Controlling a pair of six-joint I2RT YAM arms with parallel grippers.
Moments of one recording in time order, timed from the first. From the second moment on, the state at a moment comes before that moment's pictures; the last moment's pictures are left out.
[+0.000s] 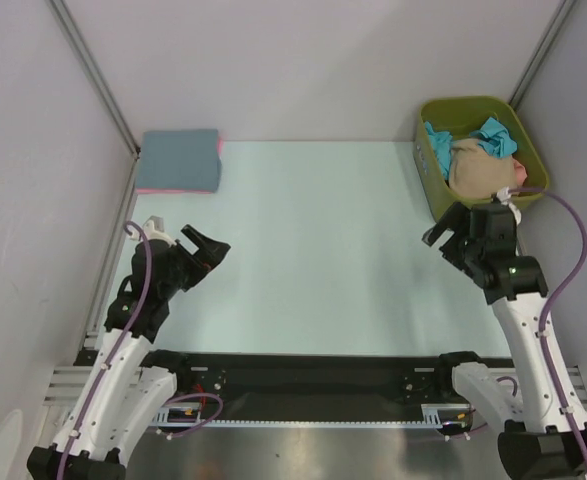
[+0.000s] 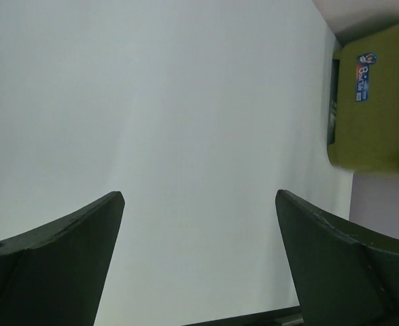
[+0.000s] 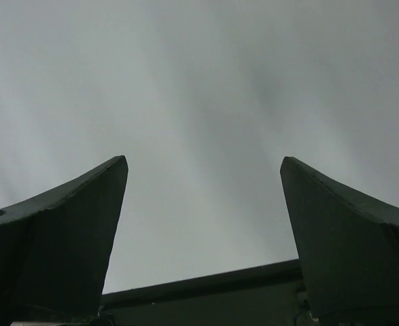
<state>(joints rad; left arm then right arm) -0.19 0.65 0.61 -0.46 0.06 -0.87 0.10 0.84 0.96 -0.85 0.13 0.72</state>
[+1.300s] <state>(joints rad) -0.25 0.87 0.81 -0.49 0.19 -0.28 -0.22 2.40 2.29 -0.63 0.33 0.55</state>
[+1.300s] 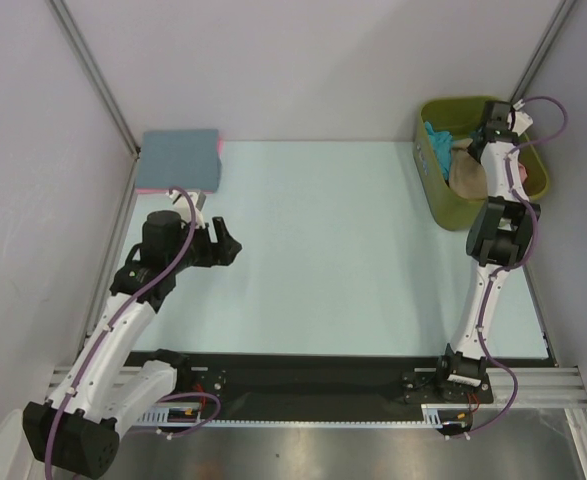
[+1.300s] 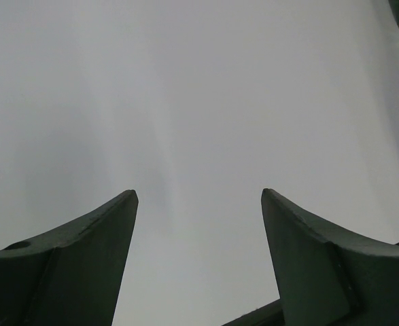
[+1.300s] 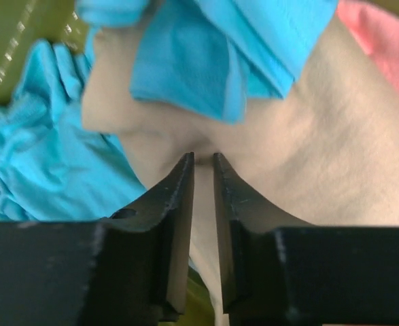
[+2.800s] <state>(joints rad) -0.27 0.76 0.86 -0.54 0.19 -0.26 -0.19 2.01 2.47 -0.27 0.41 0.43</state>
